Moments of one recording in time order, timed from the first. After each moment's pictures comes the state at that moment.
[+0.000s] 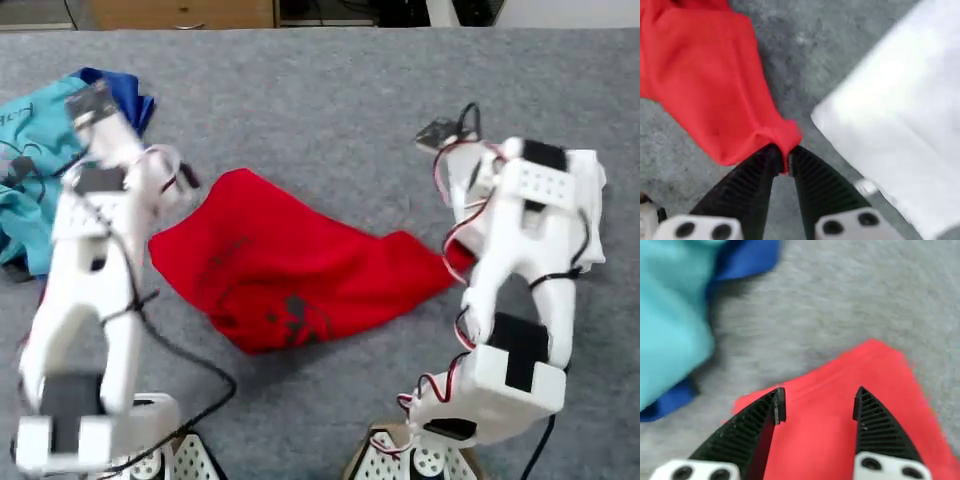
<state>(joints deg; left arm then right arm) -3.8 -7.9 15.4 63.0 15.3 13.7 6.1 11.5 79.4 52.7</state>
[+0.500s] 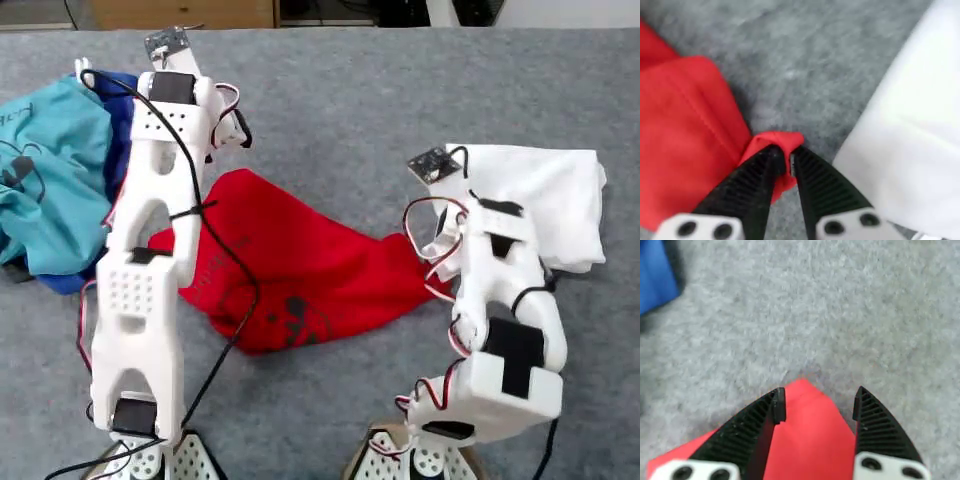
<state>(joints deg) 3.0 50.3 -64.8 93.6 19.1 11.9 3.1 37.1 46.7 35.6</state>
